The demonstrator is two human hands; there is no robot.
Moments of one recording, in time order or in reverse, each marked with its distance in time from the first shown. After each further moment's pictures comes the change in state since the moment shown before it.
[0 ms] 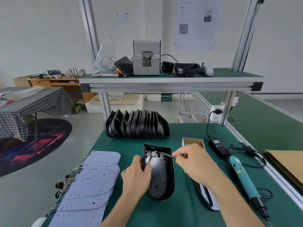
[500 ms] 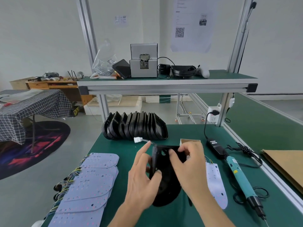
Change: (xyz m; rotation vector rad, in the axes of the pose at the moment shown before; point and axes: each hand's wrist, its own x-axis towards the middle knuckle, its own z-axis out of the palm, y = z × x) left_hand -0.038 0.038 -0.029 -0.283 0.016 0.396; right_hand -0.006 0.004 0.047 0.262 0.691 -0.217
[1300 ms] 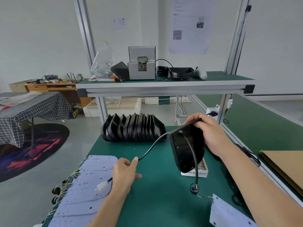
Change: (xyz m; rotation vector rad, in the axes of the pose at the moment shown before) left_hand 0.046 -0.079 0.000 -0.130 0.099 -0.797; right_hand 0.126 0.013 -0.053 0.384 -0.473 0.365
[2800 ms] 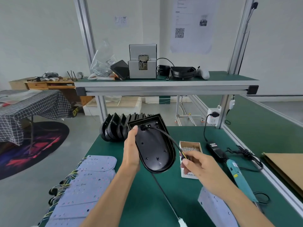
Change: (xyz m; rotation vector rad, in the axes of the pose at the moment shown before) left_hand -0.010 0.084 0.016 -0.636 -0.290 0.218; right_hand -0.074 0.057 0.018 -0.249 -0.149 0.043
